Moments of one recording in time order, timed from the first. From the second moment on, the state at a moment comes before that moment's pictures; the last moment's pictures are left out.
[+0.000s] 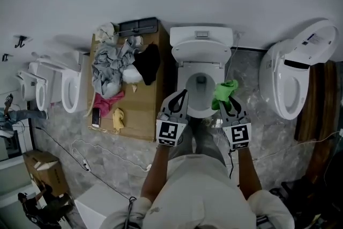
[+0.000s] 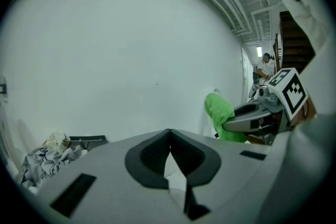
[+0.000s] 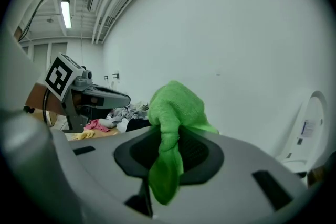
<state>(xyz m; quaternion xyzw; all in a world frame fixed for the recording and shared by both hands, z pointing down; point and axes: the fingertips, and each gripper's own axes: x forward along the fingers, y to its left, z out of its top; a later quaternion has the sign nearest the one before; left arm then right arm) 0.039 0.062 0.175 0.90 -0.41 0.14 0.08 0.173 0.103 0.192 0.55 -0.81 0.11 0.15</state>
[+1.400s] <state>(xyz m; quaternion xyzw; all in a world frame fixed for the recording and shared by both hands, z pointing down) -0.030 -0.002 0.462 0.87 -0.40 0.20 0.22 0.100 0.009 0.442 0.52 -0.79 0.18 0.29</state>
